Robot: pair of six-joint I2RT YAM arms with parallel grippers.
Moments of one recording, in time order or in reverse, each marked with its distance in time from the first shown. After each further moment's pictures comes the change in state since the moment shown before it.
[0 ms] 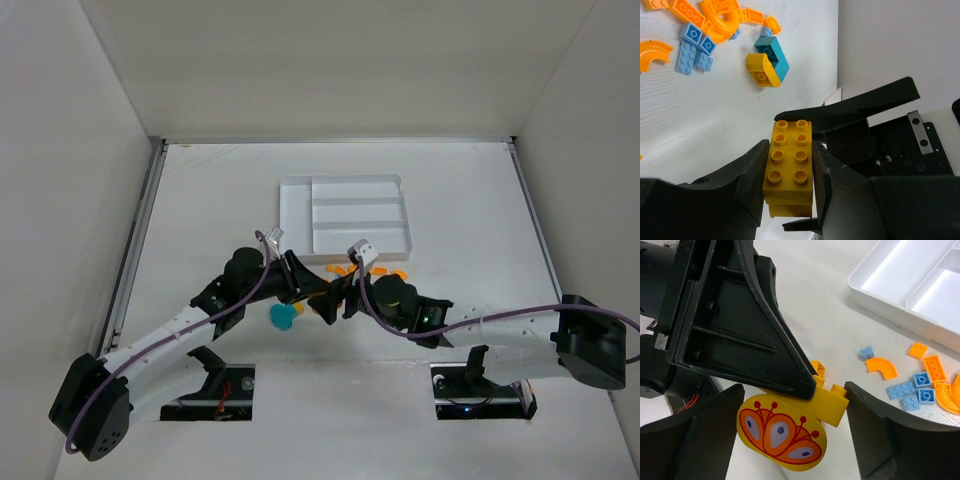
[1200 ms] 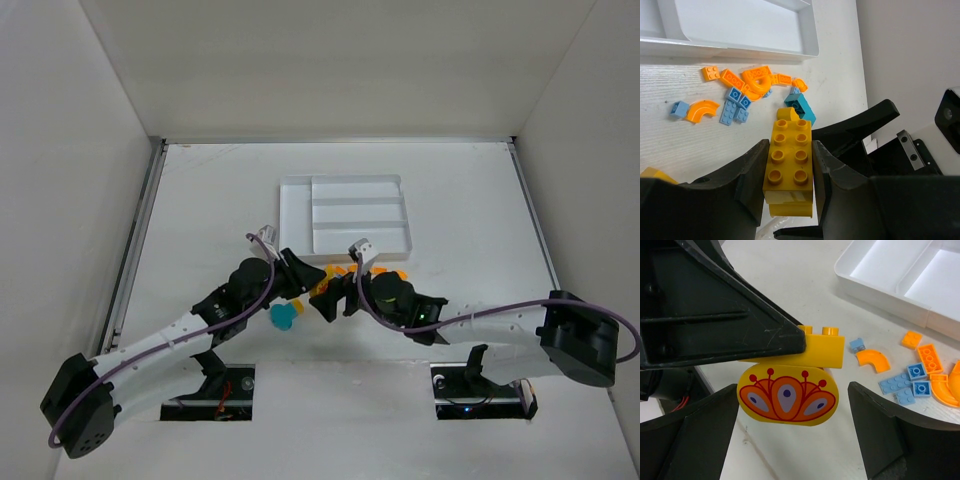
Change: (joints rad) left arm -0.158 -0.063 -0.004 0.011 -0.455 0.107; right arm -0.049 0.053 -0.027 0.046 -0.036 0.040
